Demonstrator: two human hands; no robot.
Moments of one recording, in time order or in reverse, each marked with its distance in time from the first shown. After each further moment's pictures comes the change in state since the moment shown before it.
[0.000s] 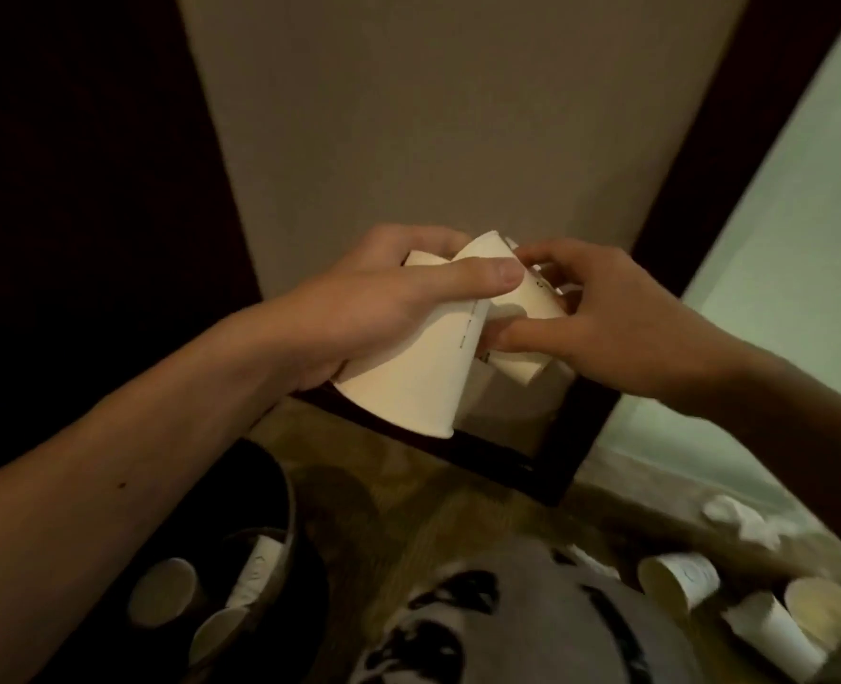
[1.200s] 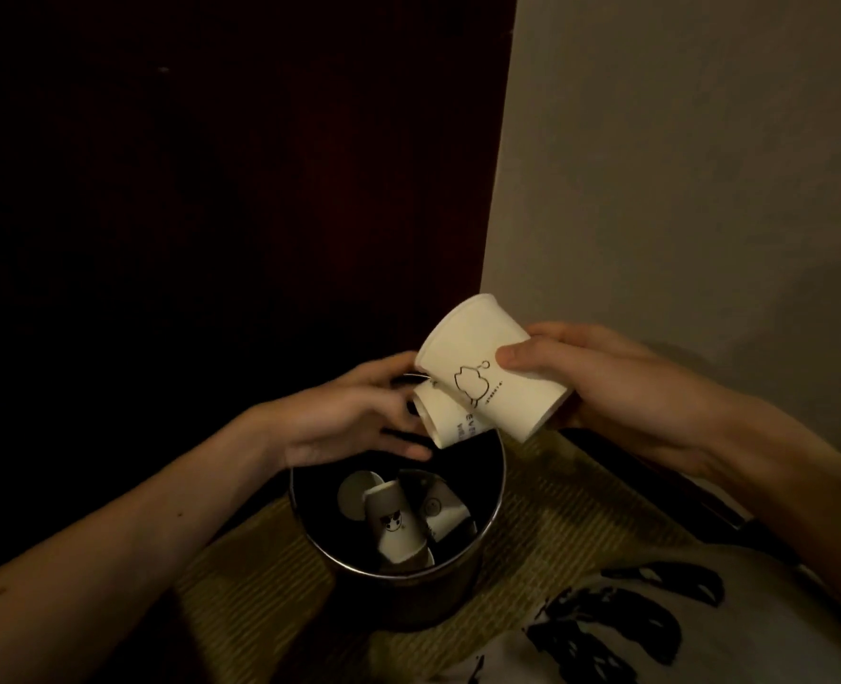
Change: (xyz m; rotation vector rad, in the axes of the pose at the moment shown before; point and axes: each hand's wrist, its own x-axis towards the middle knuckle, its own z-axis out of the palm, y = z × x) left_hand -0.189 -0.161 -0.127 -0.641 0.138 -0.295; right_hand 0.028 -0.101 0.171 0.428 -0.738 0.060
